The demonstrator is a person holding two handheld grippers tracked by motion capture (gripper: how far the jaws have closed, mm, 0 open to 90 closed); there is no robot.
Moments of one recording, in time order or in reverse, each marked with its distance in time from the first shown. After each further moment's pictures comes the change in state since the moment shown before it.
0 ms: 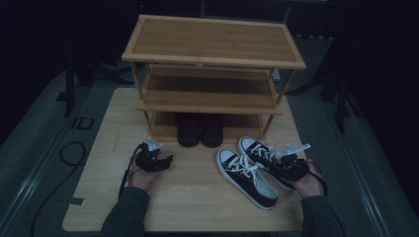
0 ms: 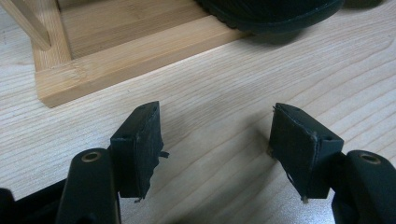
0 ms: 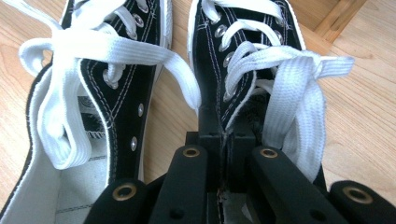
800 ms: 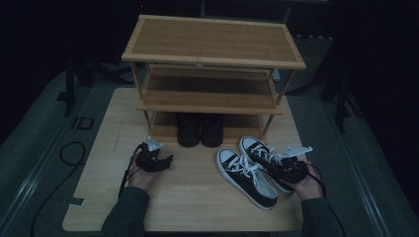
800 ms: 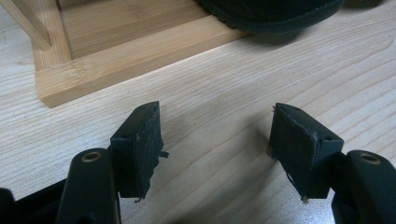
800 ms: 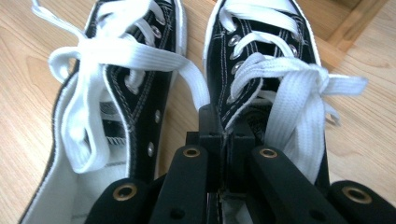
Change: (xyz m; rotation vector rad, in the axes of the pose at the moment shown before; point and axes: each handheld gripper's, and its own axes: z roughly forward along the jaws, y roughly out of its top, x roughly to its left) left arm 0.000 0.000 0.000 0.003 0.001 0.002; right arm 0.004 -0.005 0.001 -0.069 0.048 0.009
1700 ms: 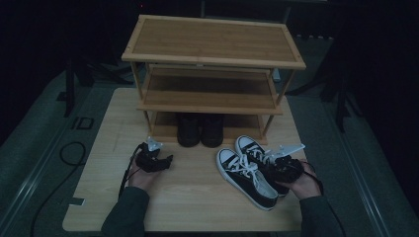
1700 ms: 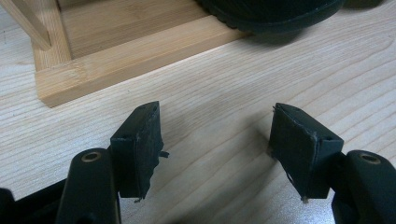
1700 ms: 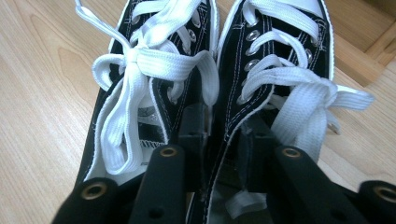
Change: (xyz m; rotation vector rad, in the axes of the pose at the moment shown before) left arm 0.000 0.000 0.000 -0.001 0.000 -0.001; right arm 0.011 0.015 0.001 0.064 0.054 -0.061
